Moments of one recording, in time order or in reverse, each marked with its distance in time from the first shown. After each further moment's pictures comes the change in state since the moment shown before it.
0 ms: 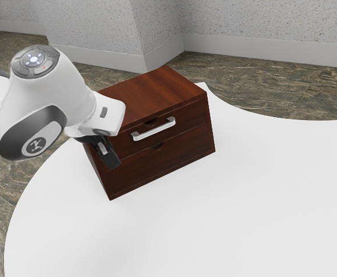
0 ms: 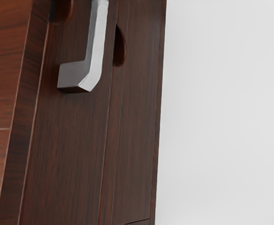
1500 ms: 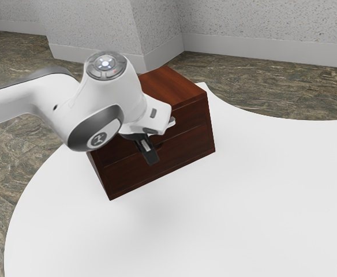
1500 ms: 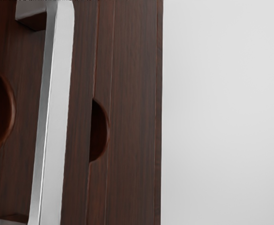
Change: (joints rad) arm -0.003 0.314 -0.013 0.211 -0.008 0.057 -0.010
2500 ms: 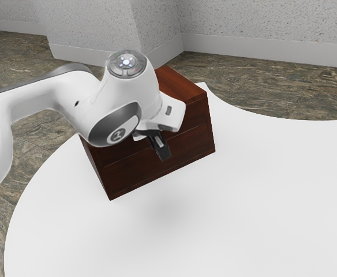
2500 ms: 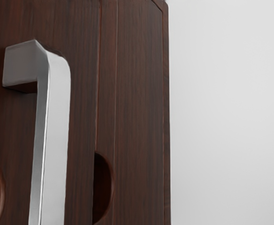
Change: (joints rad) arm 0.003 0.120 -0.009 0.117 0.001 0.000 0.008
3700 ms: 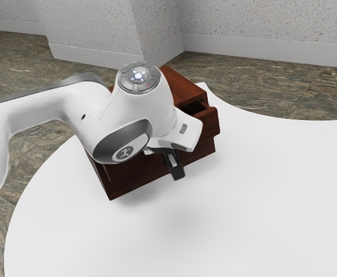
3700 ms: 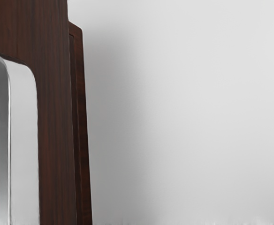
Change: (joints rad) arm 0.000 -0.076 -0.110 -0.104 -0.004 -0.011 -0.012
